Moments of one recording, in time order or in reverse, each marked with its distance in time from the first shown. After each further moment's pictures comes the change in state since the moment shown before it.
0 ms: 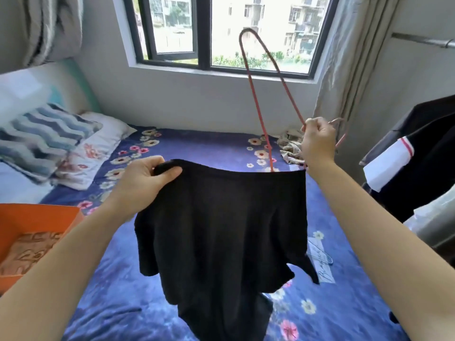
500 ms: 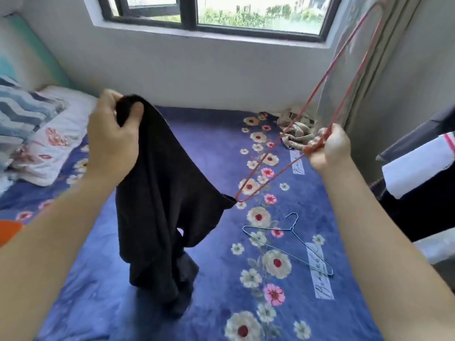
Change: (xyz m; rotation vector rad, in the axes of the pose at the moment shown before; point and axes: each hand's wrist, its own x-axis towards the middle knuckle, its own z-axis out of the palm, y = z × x) left_hand 0.193 -0.010 0.083 0.166 0.479 0.186; right_hand 0.148 0.123 0.035 0.707 -0.060 0.631
